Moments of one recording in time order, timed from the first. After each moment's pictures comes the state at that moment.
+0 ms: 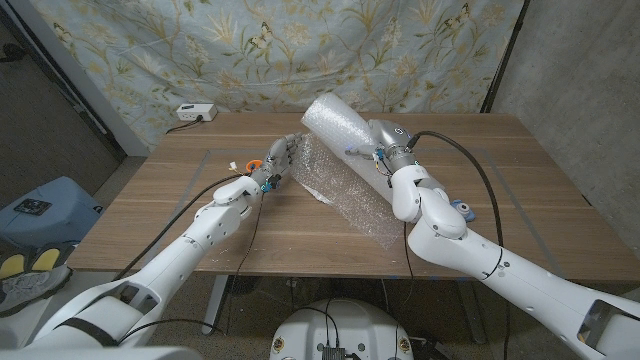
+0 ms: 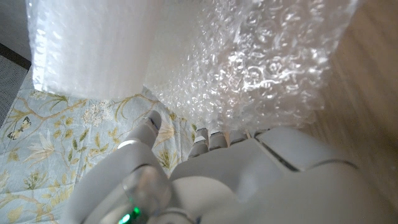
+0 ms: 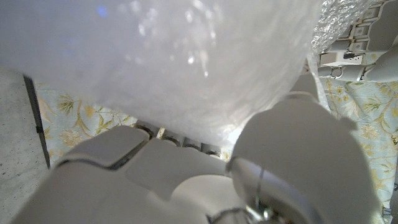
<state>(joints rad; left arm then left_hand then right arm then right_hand) 0.75 0.45 0.44 -1.28 -0.78 -0.09 -0.22 0.42 0.15 0.64 -0.12 0.21 0.11 0.08 0.20 0.18 0.15 0.13 0.26 0.20 0.10 0.16 0.19 0.17 0.13 0.12 0.21 0.17 -0.79 -0.63 -0.82 -2.16 -0.68 -0.86 -0.17 0.94 -0.05 0.10 -0.16 0.35 0.48 0.06 0.36 0.25 0.47 0.00 0.93 0.62 0.72 -0.06 0.54 0.55 0.66 0.05 0.31 0.19</state>
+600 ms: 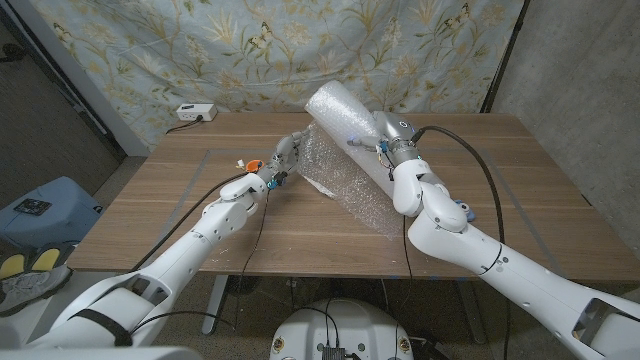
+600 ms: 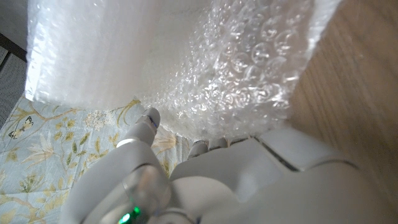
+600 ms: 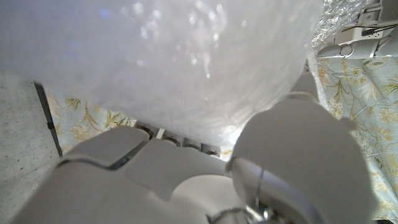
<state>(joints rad) 0.72 0.41 0.45 -1.24 -0.81 -0.08 -0.28 0.44 0.14 0.64 -0.15 0.22 0.13 0.08 0.20 0.18 0.16 0.13 0.25 0.20 0.11 0.16 0.19 0.17 0.13 0.13 0.21 0.17 -0.79 -0.61 -0.78 -2.14 -0.65 -0.85 -0.21 0.93 -0.04 0.10 -0.16 0.33 0.49 0.06 0.35 0.25 0.47 0.00 0.94 0.62 0.72 -0.06 0.54 0.57 0.66 0.05 0.31 0.19</state>
